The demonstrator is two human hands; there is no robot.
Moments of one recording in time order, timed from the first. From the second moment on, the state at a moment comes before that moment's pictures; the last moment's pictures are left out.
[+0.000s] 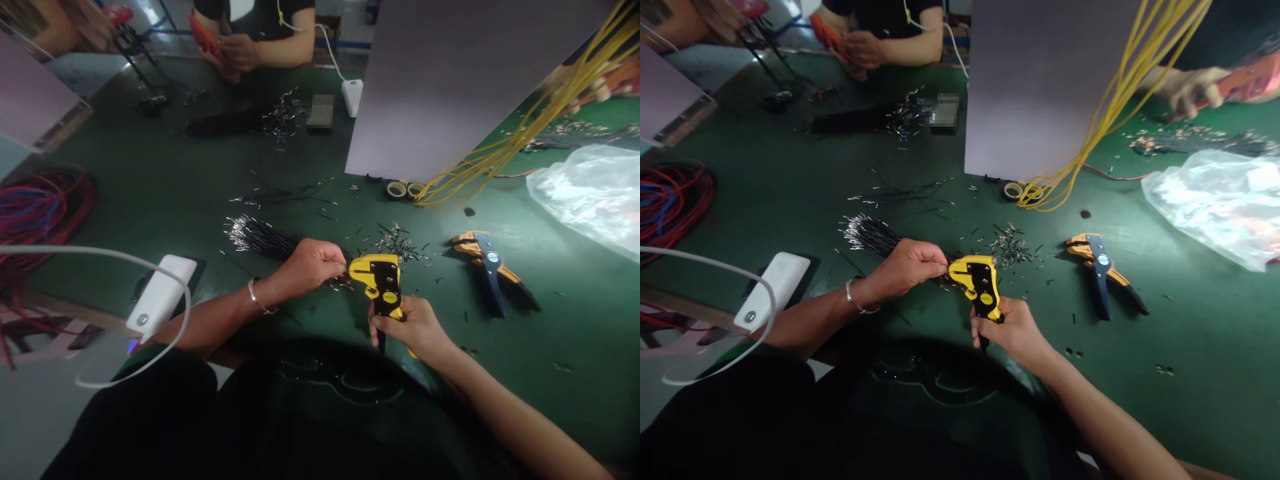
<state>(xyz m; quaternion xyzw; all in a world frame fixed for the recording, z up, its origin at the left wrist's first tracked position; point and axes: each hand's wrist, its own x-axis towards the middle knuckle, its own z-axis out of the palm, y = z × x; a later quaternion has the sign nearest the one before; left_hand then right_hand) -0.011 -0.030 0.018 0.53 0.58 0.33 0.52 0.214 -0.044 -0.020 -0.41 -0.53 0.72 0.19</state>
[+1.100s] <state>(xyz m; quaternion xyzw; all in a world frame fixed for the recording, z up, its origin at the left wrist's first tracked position) -0.013 -0.026 0.002 0.53 0.58 0.35 0.50 0.218 -0.034 -0.023 -0.38 -0.50 0.76 0.17</state>
